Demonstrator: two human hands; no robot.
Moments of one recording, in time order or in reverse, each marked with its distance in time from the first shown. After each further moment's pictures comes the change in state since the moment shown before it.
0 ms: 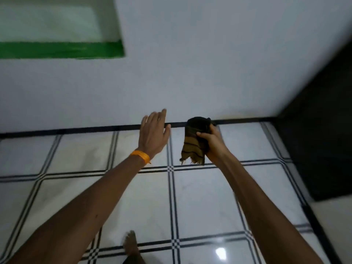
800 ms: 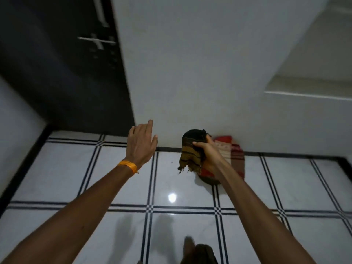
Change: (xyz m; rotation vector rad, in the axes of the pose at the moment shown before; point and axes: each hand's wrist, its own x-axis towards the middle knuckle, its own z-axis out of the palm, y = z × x) left_hand -0.085 0.743 0.213 -0.452 -0.466 1.221; right_hand -0.416 0.031 -0.555 0.638 1.327 -0.256
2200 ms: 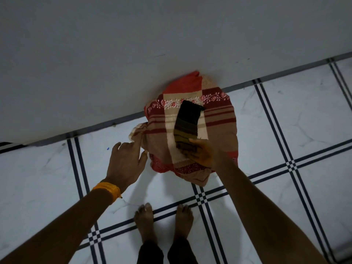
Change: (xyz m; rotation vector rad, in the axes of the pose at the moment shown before) left_hand 0.141 0.145 0.650 -0.045 -0.646 0.166; right_hand 0.503 0.278 -0.475 0.338 0.124 0.556
